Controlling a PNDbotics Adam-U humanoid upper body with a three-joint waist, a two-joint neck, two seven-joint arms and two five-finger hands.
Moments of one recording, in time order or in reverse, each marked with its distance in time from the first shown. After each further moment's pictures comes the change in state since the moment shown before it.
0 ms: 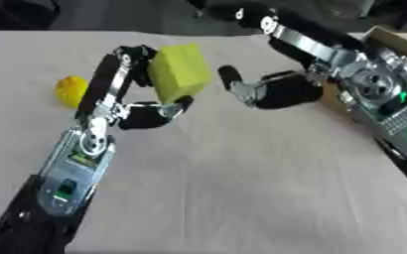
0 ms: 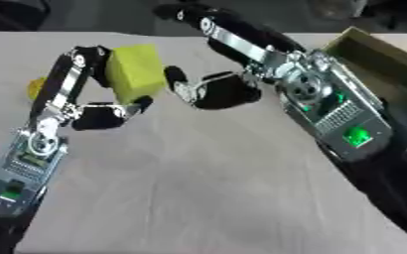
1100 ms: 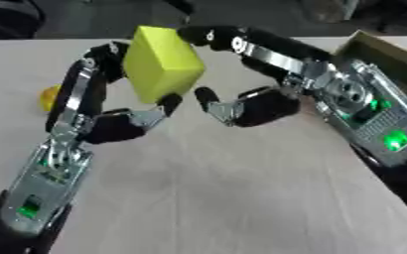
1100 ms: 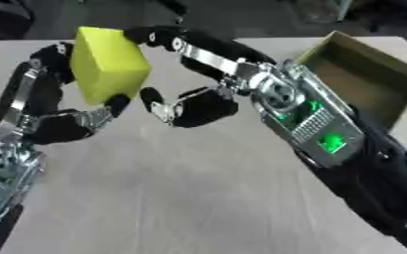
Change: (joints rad) left arm -0.001 0.071 -0.030 -0.034 0.538 -0.327 0.011; right arm -0.008 0.035 0.004 -0.007 -0.045 0.075 0.064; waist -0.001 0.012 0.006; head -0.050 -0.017
